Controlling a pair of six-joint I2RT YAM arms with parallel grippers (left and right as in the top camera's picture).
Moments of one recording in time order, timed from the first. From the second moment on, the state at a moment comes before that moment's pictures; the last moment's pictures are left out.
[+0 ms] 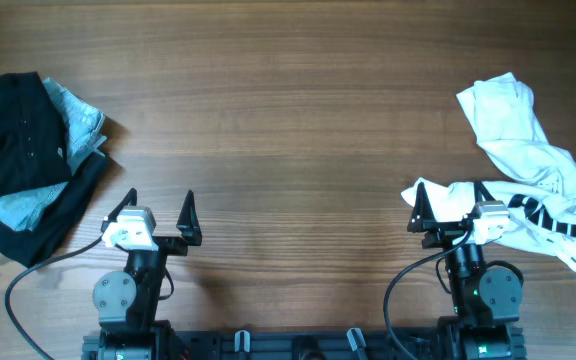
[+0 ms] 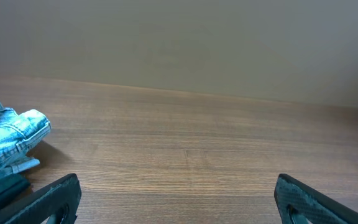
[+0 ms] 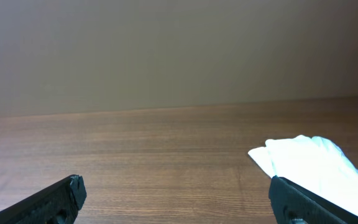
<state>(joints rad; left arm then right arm) 0.03 0.01 0.01 -0.06 0.13 -0.15 0.06 0.02 0.01 0.00 -0.01 0.09</state>
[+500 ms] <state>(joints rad) 0.03 0.01 0.01 -0.06 0.13 -0.15 0.06 0.02 0.01 0.00 -0.01 0.09</state>
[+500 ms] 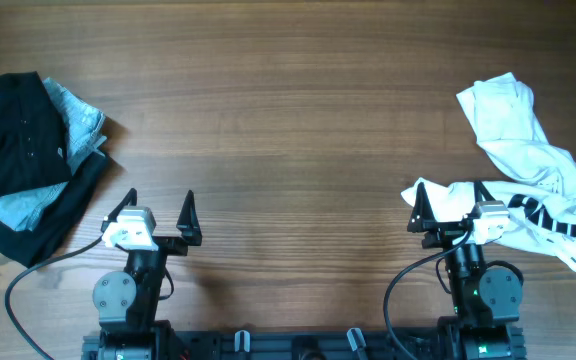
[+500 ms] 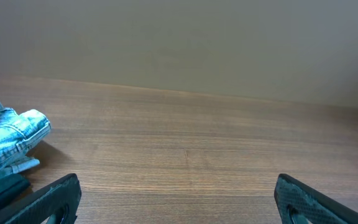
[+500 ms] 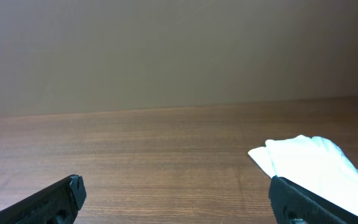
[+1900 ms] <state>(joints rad) 0.03 0.86 0.66 -0.58 0.13 -0.28 0.06 1.11 0.73 -0.56 0.00 0.12</state>
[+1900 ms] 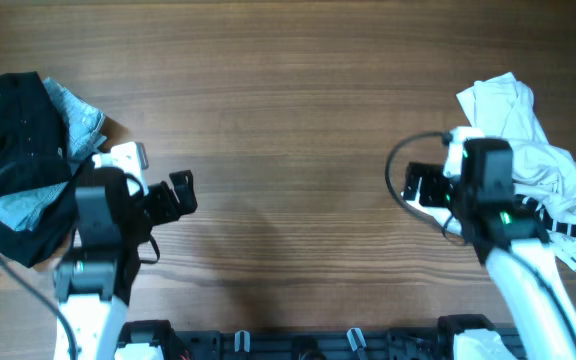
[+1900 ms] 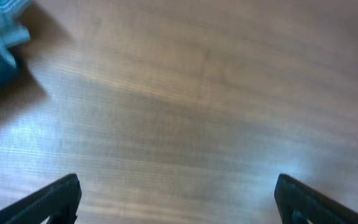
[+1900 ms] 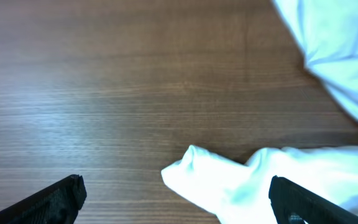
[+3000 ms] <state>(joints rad) 0.03 1.07 0.72 -0.41 0.29 -0.28 0.49 1.63 1.03 -0.22 -0.48 0.17</state>
